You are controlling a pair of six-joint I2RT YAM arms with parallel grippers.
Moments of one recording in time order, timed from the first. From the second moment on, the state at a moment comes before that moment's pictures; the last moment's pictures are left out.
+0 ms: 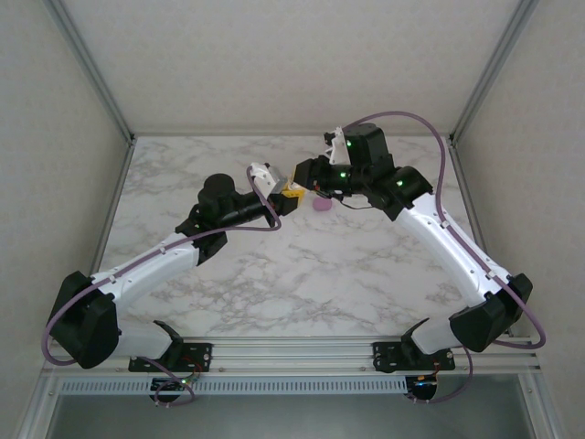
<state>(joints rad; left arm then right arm) -0.66 1.33 0.91 0.37 0.47 0.03 0.63 1.44 1.56 -0.67 -0.44 0.82</state>
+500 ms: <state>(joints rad) -0.66 1.33 0.91 0.39 0.47 -0.01 0.65 1.44 1.59 -0.72 -0.36 0.82</state>
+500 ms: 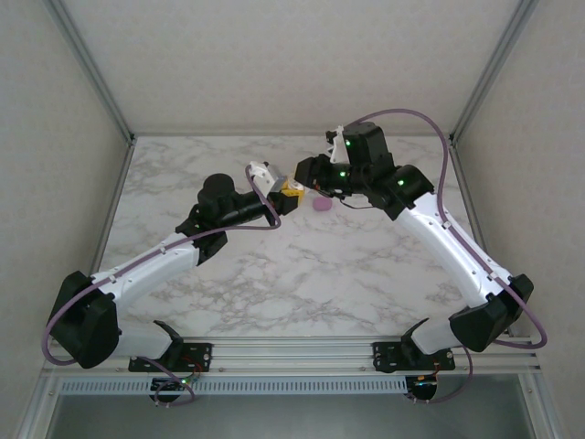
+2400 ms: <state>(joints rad) -0.67 1.34 0.90 0.35 0.39 0.34 0.63 1.50 1.65 -0.85 -0.36 0.87</state>
